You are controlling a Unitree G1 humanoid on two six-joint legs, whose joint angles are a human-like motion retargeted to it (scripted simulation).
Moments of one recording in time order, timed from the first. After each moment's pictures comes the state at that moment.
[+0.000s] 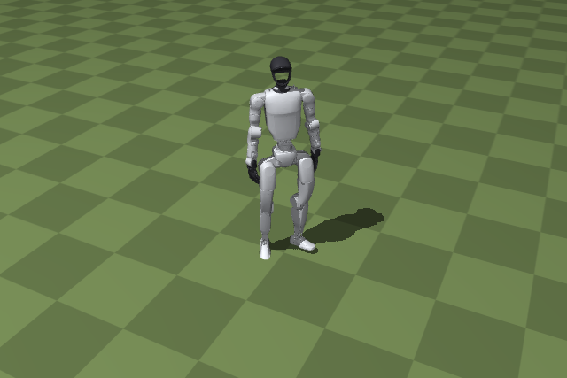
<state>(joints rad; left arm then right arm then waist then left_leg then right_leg) 0.11 0.12 0.34 1.52 0.19 0.20 -0.27 0.01 -0.15 0.07 1.47 -0.50 0.06 0.29 -0.14 0.01 -0.12 0.01 0.03 0.52 -0.01 -0.24 -0.05 0.00 -0.11 -0.29 0.06 0.09 0.11</state>
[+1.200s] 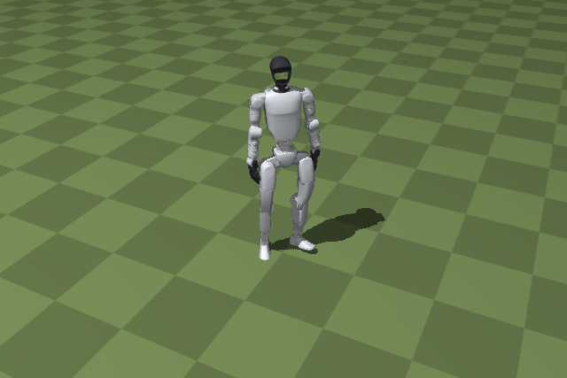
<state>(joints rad) 0.10 0.11 0.33 1.52 0.19 0.20 -0.28 0.01 -0.14 0.07 1.47 -0.48 0.04 0.30 -0.14 0.01 -0.13 0.00 0.02 0.52 -0.01 -0.26 -0.05 0.00 -0.12 -0.29 0.06 0.09 0.13</state>
